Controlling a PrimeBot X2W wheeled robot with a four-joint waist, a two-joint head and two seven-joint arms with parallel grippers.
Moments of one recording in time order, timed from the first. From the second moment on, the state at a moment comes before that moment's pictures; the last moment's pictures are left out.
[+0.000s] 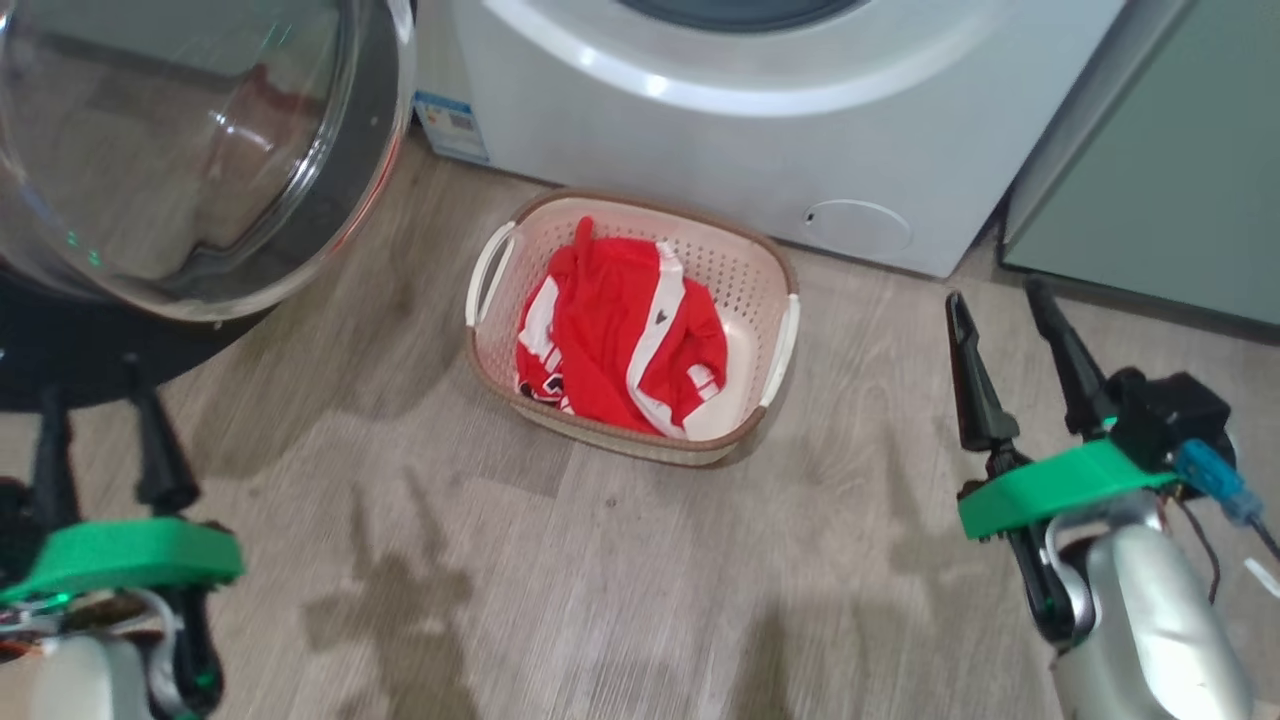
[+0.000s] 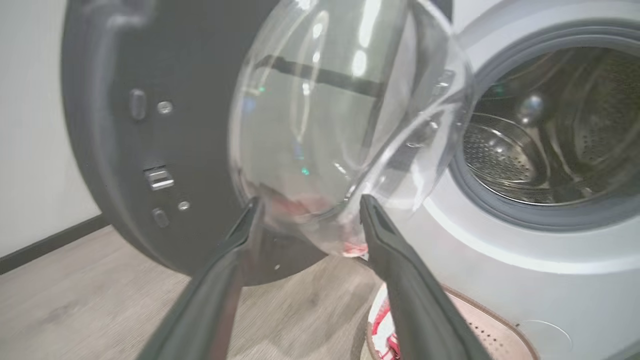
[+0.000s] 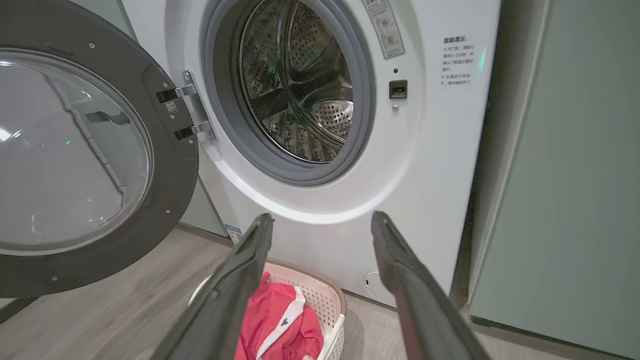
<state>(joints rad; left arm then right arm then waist) -0.11 0.07 0.25 0.12 -0.34 0.02 -0.24 -0.22 -0.06 0.00 0.24 0.18 0.13 -0.24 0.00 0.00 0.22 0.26</state>
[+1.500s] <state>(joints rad) 0.07 0.09 -0.03 -0.01 -0.21 0.00 -0.12 -0.03 -0.05 0.00 0.19 0.22 0.13 -0.24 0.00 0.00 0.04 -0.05</state>
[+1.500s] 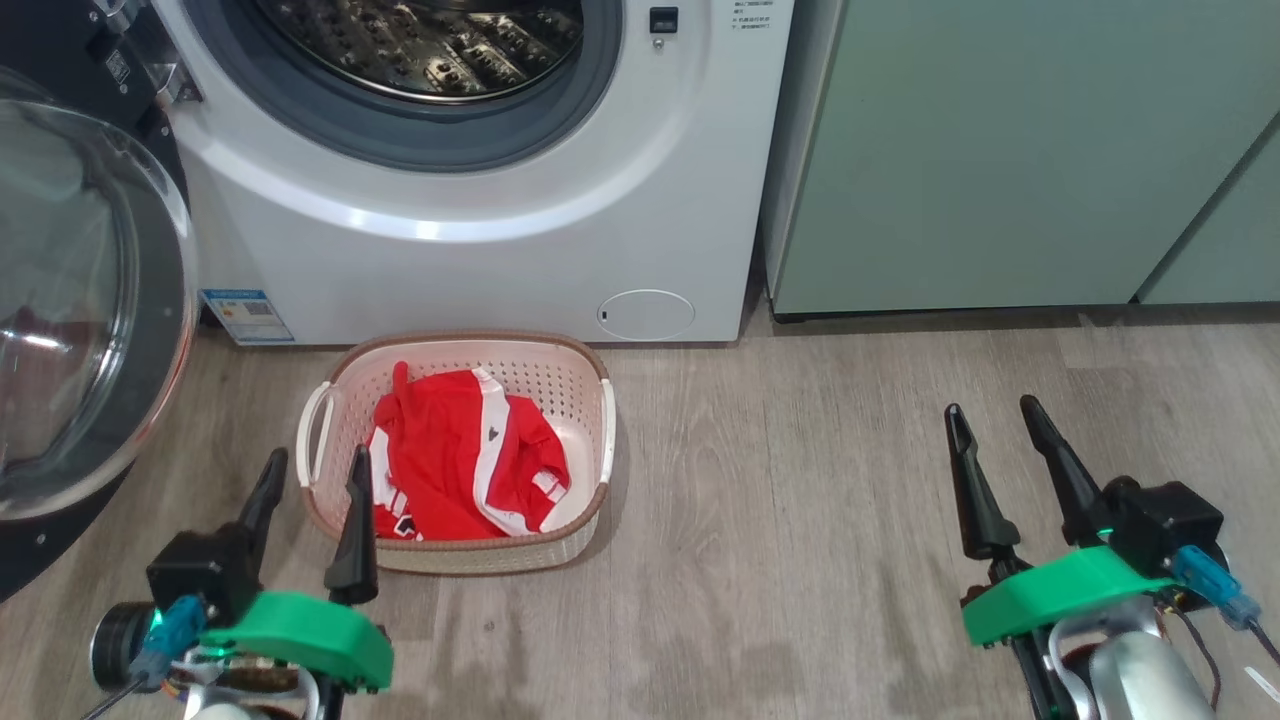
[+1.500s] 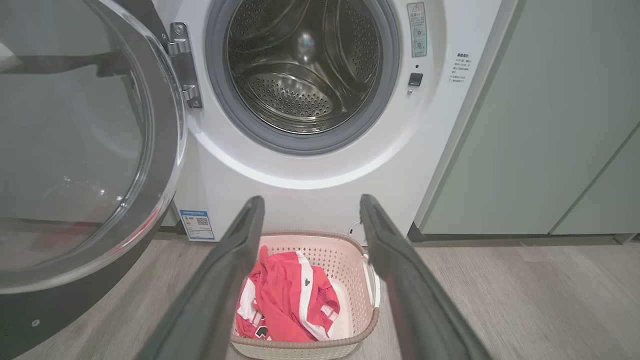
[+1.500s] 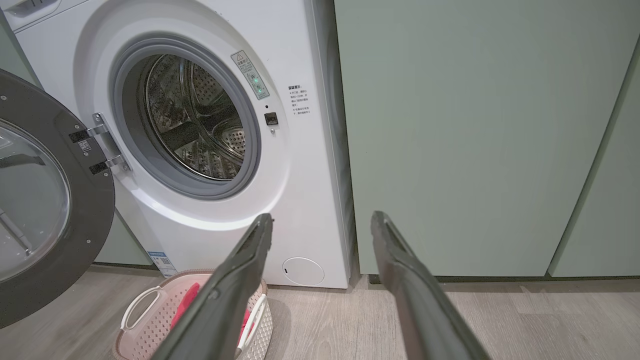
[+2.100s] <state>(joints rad) 0.06 0.10 -0.05 0.01 -0.22 0.00 -0.12 -0.03 -0.05 0.00 0.19 0.22 0.13 -0.24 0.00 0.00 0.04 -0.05</state>
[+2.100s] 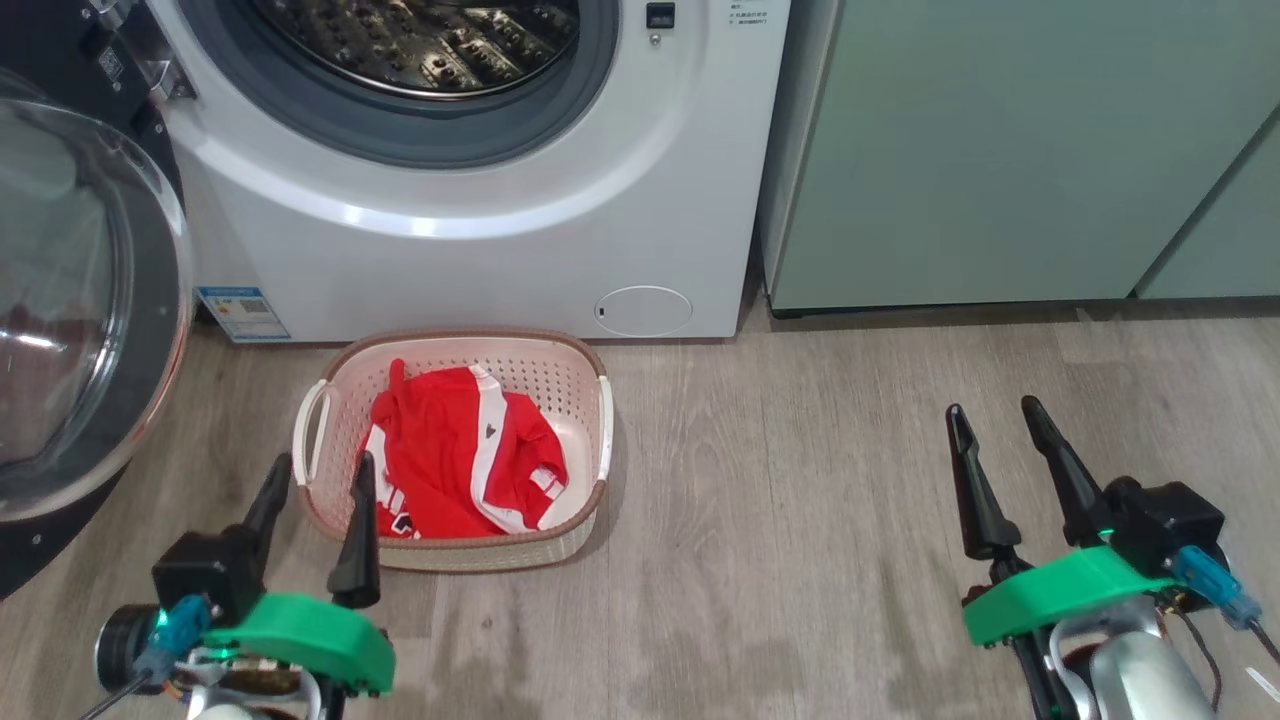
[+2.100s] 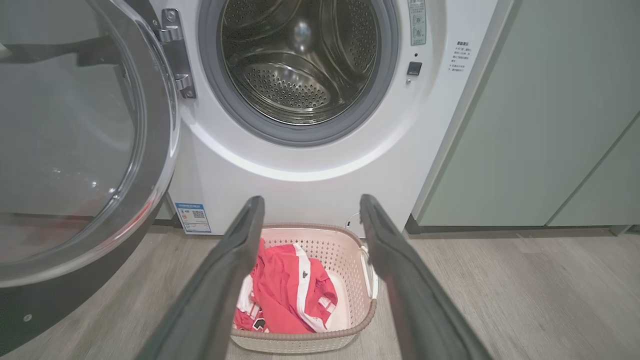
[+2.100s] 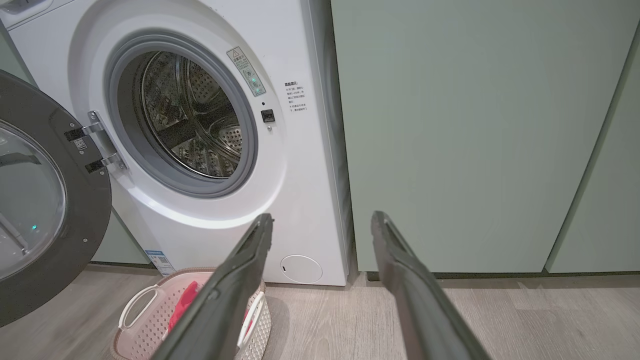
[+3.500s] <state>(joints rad) 0.06 0.11 -0.08 -0.03 -0.23 0.03 -0.11 -0.04 -0.05 0.00 0.20 0.24 0.13 -0.25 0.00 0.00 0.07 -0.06</state>
